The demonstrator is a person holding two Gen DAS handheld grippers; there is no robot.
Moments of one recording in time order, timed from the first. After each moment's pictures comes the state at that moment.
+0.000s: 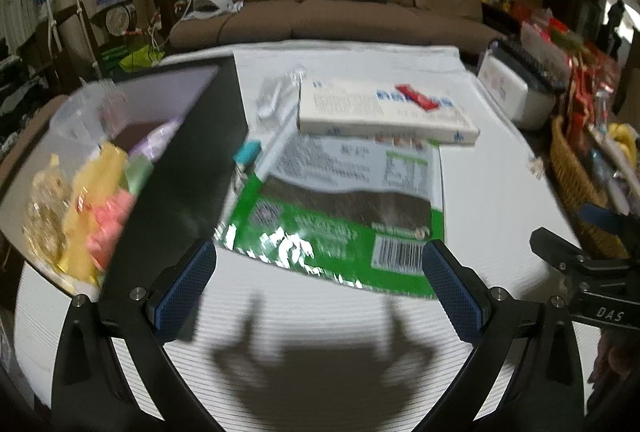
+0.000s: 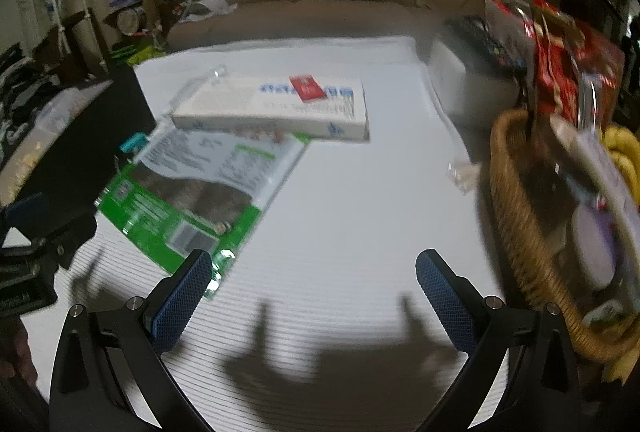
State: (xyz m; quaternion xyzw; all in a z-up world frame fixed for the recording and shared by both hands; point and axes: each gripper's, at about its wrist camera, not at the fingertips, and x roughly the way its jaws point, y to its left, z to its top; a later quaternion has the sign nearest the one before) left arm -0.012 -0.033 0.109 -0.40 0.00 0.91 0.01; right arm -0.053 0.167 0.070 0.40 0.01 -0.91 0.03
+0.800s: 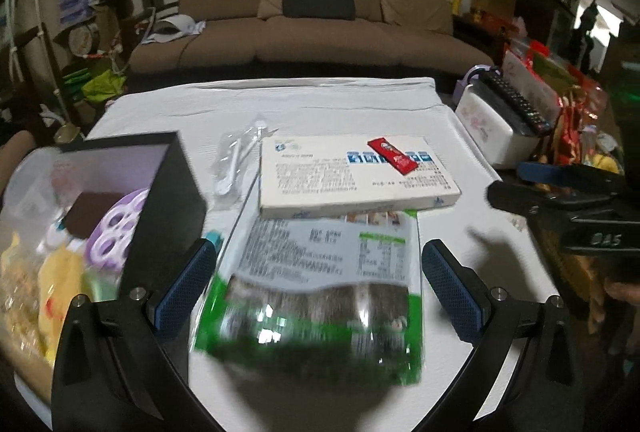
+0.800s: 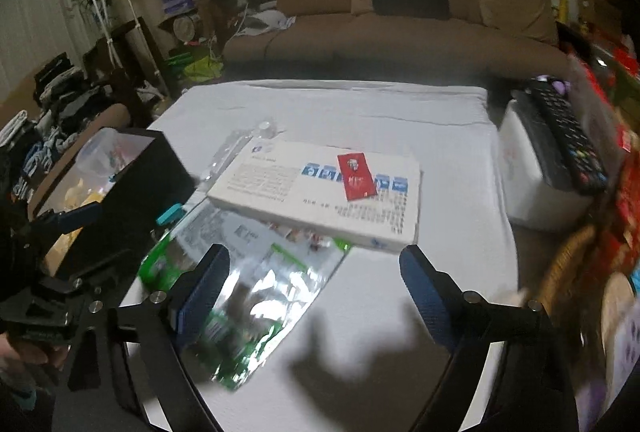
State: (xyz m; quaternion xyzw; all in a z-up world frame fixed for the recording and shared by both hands) left arm -0.112 -0.021 0.130 -0.39 -0.01 0.92 0.09; right arm -0.179 0.178 0.109 0.40 -0.01 -0.90 0.16
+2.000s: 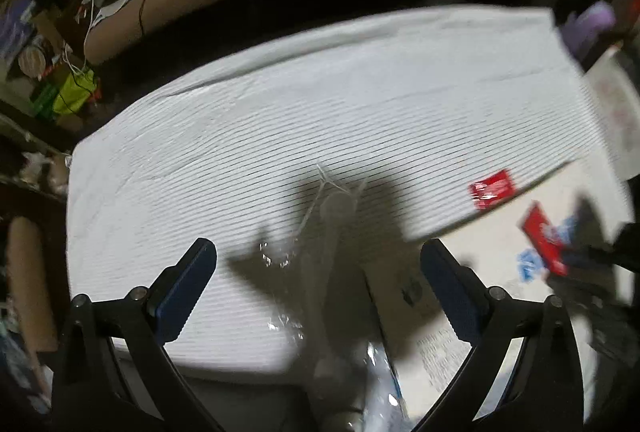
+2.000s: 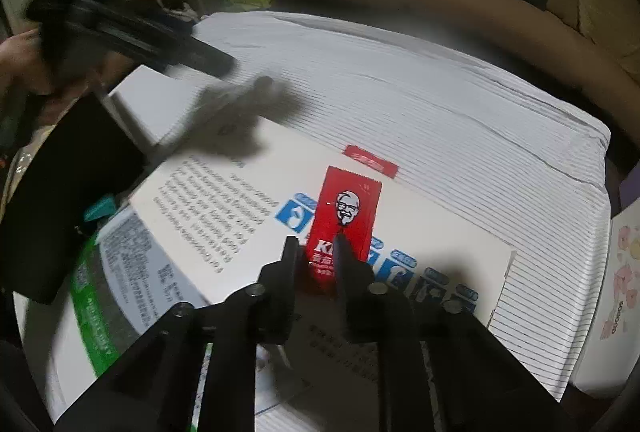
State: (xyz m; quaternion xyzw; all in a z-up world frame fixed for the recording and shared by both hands) left arm -0.401 -0.027 0.061 -0.58 0.15 0.80 0.05; right arm -0.316 0.150 0.034 0.47 0.08 -0.83 0.29
